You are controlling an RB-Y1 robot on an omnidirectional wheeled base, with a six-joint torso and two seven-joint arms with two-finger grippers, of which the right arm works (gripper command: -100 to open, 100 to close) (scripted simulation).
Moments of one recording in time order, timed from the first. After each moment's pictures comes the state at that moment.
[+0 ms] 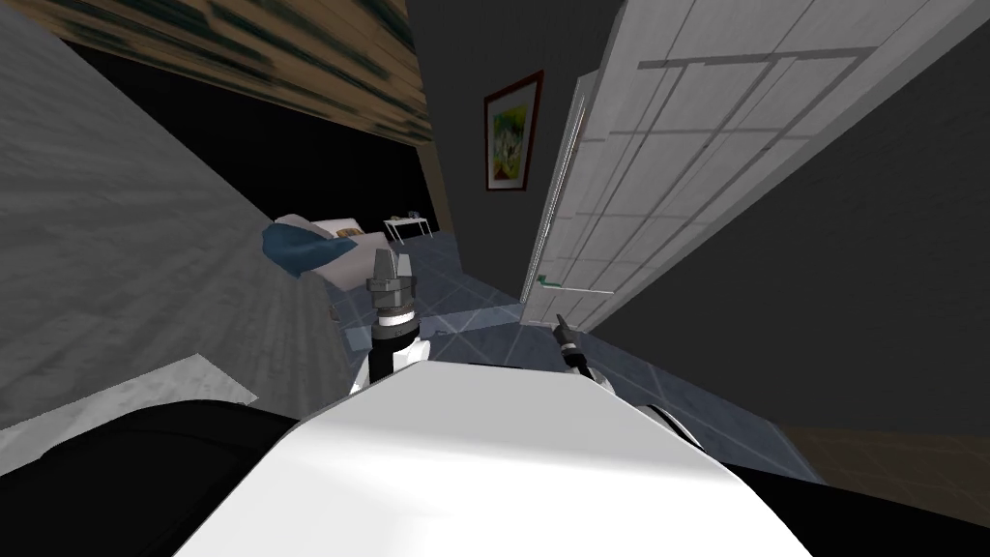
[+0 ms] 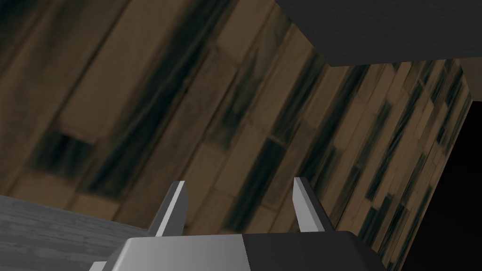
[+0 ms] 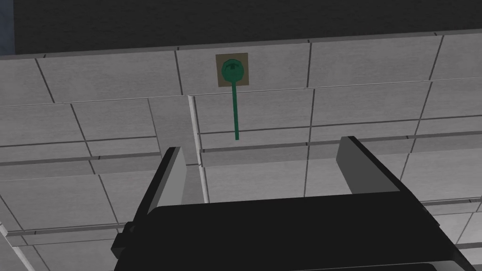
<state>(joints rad) -0.12 -0.37 0.16 -0.49 -0.09 -1.00 -0.34</state>
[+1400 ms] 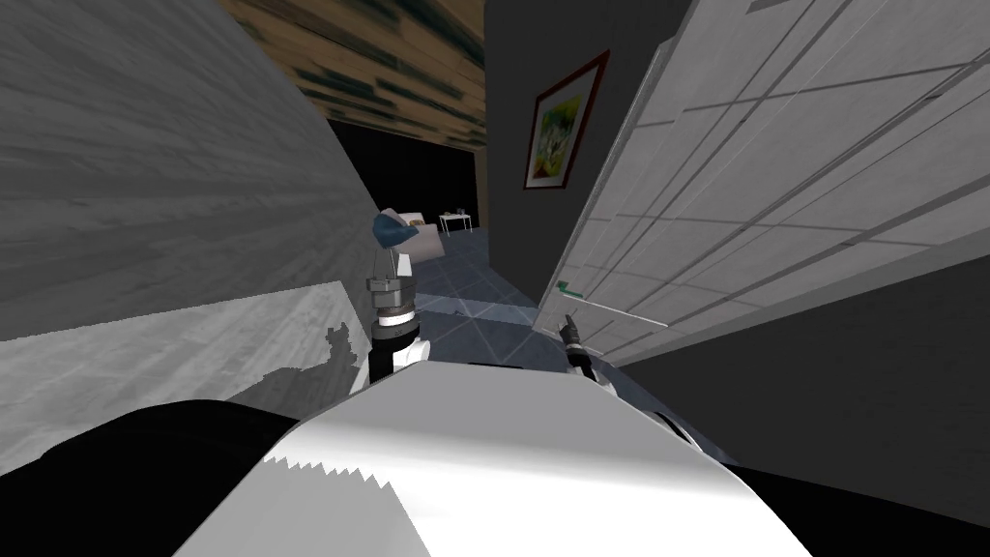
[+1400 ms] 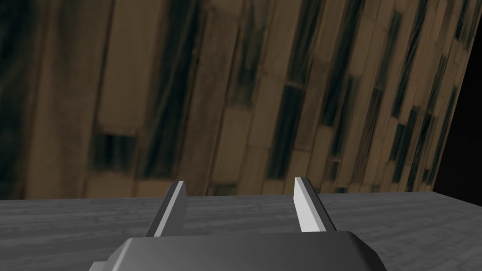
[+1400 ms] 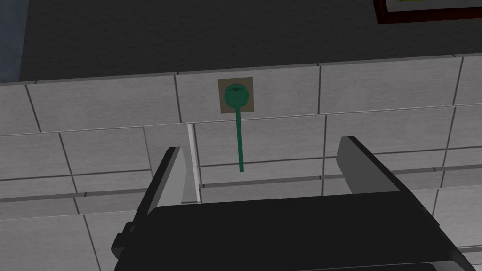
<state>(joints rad) -0.11 -0.34 -0.03 -0.48 -0.05 -0.96 -0.30</state>
